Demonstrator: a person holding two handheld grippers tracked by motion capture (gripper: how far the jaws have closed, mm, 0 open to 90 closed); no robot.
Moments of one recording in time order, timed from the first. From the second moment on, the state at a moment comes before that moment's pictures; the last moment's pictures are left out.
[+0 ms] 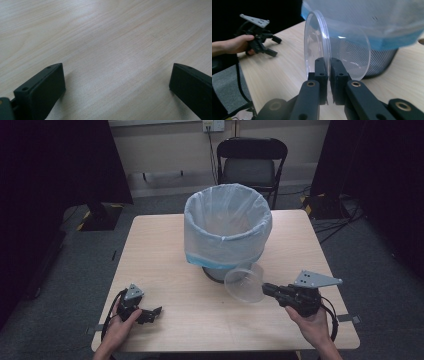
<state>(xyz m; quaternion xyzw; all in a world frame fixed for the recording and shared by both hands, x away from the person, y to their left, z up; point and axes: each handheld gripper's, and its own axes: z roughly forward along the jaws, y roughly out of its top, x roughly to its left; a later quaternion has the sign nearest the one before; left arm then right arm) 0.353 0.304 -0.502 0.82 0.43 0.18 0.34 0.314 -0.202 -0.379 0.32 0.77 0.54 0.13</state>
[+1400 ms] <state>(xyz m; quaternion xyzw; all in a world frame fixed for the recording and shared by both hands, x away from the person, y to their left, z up) 0.353 0.304 -0.502 0.82 0.42 0.18 0.34 0.315 -0.173 -0.274 0.20 0.70 0.67 0.14</state>
